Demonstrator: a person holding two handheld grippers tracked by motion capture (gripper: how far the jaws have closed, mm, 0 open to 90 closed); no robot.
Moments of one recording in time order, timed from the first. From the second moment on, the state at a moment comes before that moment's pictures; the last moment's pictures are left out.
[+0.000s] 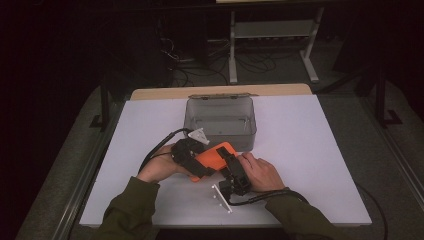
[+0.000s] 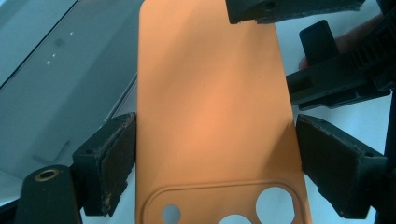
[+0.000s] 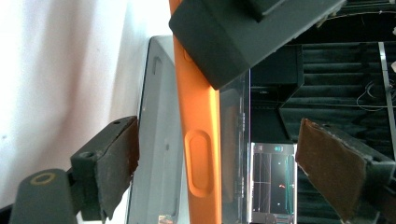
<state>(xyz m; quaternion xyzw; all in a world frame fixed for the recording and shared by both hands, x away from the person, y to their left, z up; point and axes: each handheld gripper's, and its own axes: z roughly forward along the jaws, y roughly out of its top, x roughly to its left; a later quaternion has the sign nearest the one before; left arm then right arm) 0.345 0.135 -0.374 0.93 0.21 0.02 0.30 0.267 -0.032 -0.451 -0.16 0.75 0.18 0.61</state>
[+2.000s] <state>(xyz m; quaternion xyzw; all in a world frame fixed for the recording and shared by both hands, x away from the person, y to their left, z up) 0.346 0.136 -0.374 0.93 0.21 0.02 0.30 0.259 -0.032 -0.453 -0.18 0.75 0.16 0.61</state>
